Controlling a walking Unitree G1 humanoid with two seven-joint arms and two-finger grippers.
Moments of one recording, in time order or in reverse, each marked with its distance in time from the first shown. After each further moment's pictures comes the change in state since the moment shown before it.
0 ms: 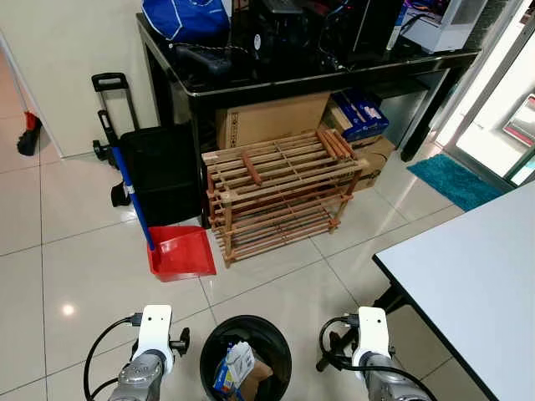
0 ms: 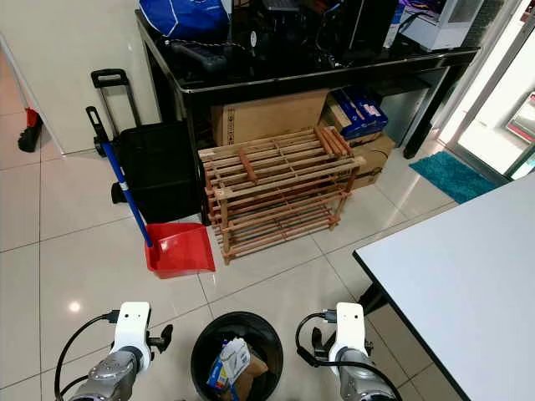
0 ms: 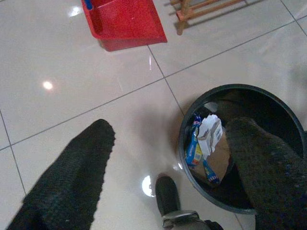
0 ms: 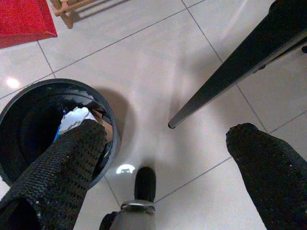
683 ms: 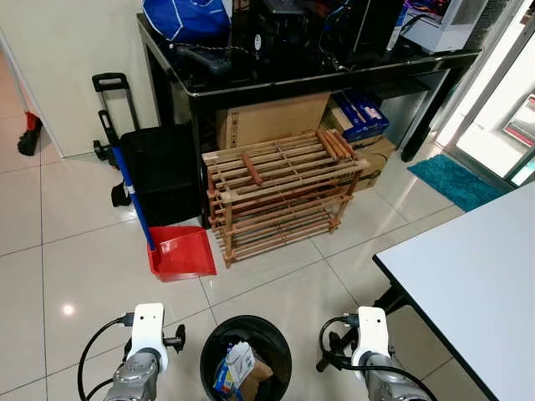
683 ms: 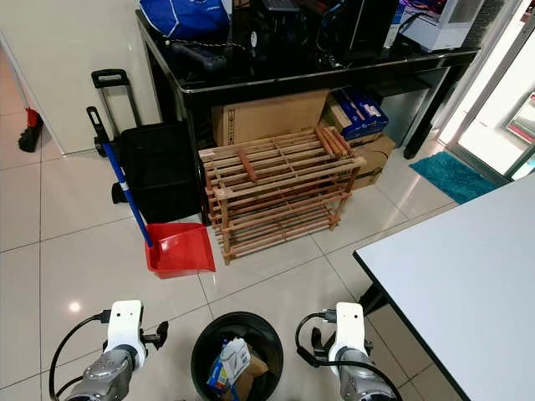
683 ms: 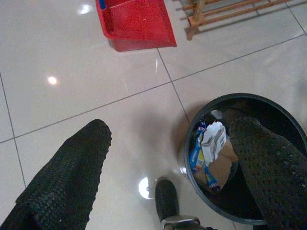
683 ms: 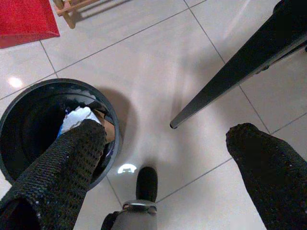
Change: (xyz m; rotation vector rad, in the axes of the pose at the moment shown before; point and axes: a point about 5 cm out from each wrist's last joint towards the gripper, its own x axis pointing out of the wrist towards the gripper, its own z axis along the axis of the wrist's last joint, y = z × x) left arm 0.000 0.008 0.002 -0.058 -0.009 0.040; right arm 0.000 0.000 0.001 0.007 0.001 0.011
